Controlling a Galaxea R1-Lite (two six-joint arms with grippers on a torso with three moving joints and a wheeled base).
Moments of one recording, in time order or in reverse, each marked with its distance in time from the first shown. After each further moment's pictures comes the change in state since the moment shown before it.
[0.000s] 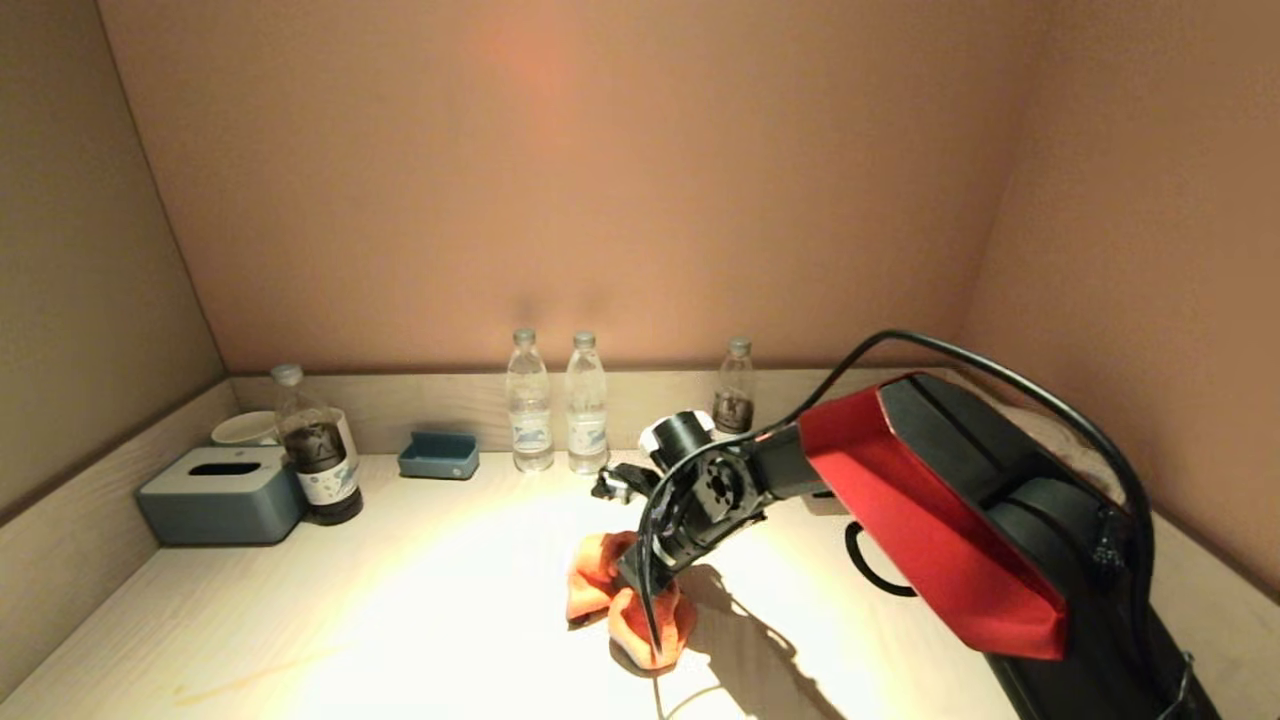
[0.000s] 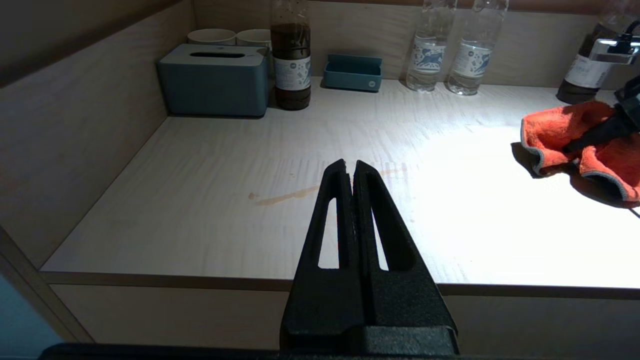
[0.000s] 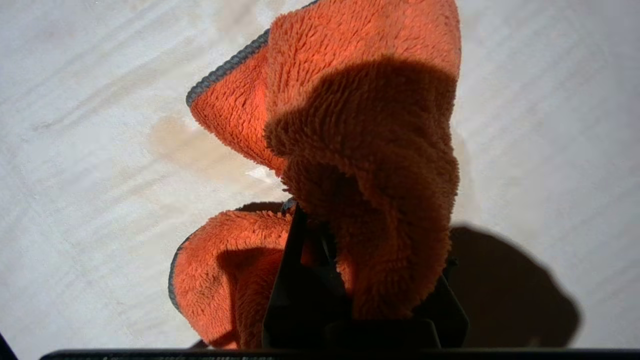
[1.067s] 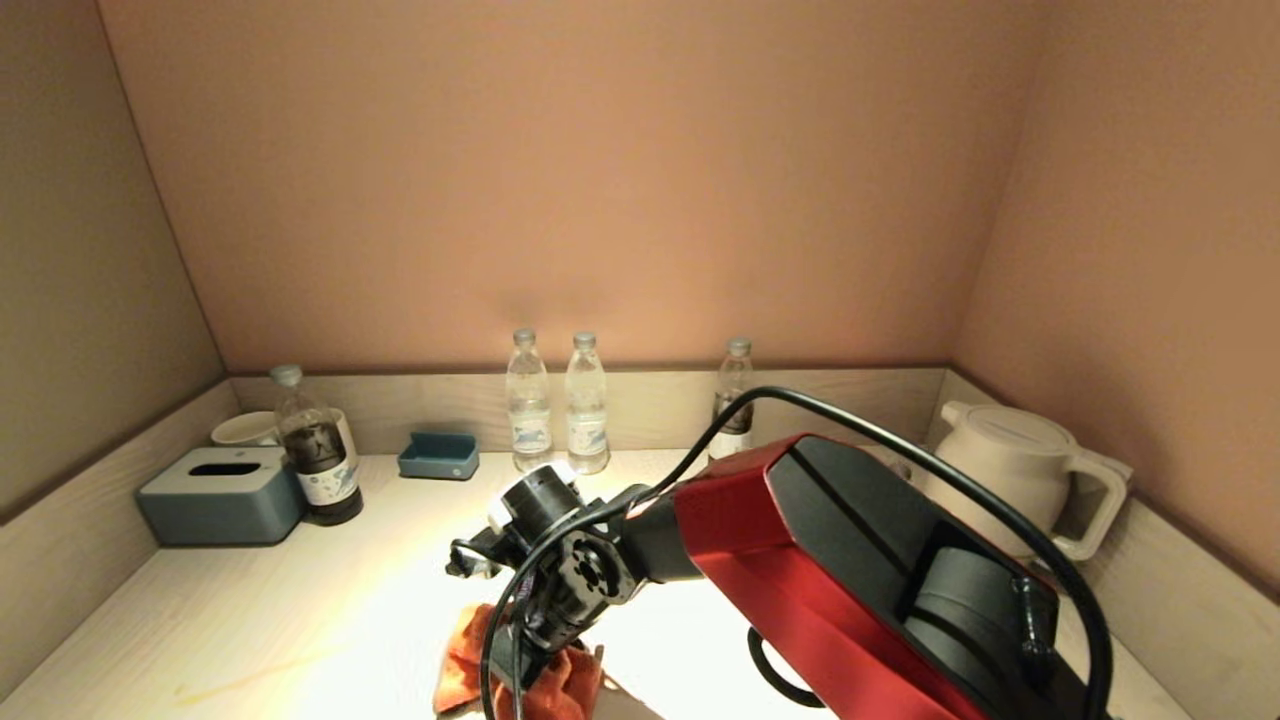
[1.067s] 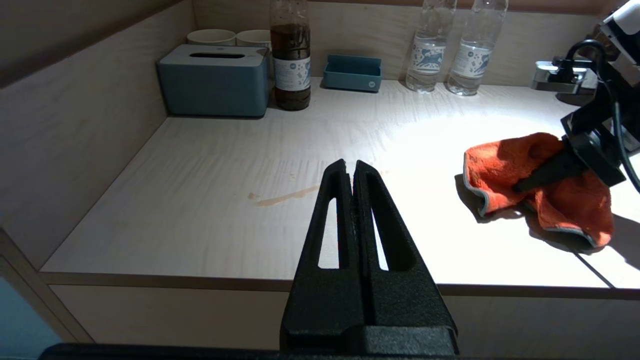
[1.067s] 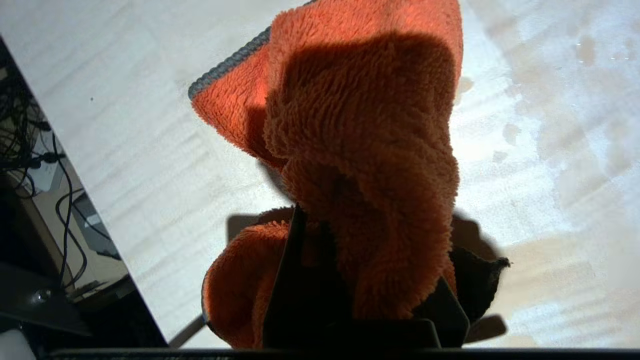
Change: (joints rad) left arm 0.000 0.000 0.000 0.000 -0.001 0.000; right arm 0.295 0.026 -0.059 0.000 -0.070 0.147
